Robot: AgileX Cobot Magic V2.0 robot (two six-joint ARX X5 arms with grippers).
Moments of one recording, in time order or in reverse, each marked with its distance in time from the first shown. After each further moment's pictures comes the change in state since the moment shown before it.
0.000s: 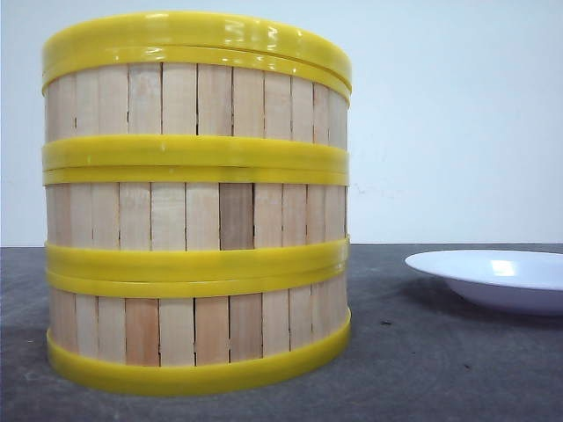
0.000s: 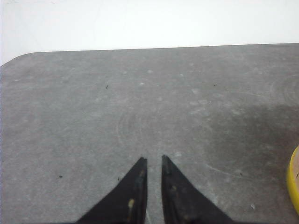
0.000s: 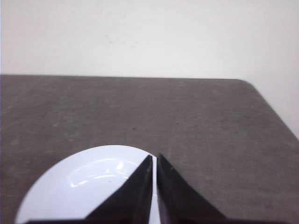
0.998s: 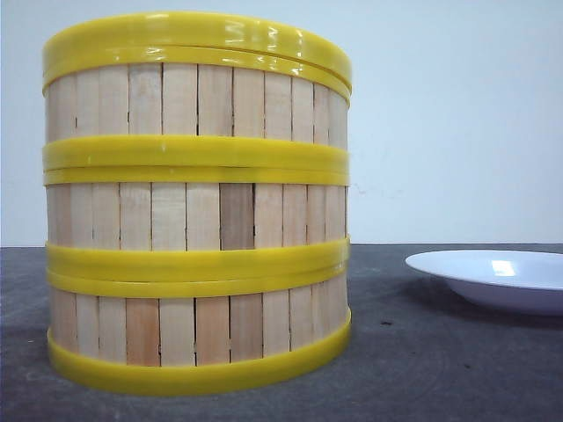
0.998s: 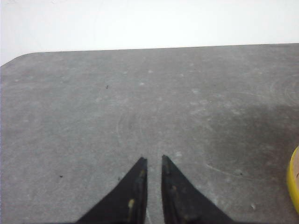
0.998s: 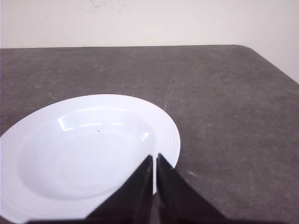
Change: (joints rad) left arm 0.000 0.000 0.000 0.000 0.000 0.000; right arm -0.016 -0.282 -0.341 0.034 -0.004 0.024
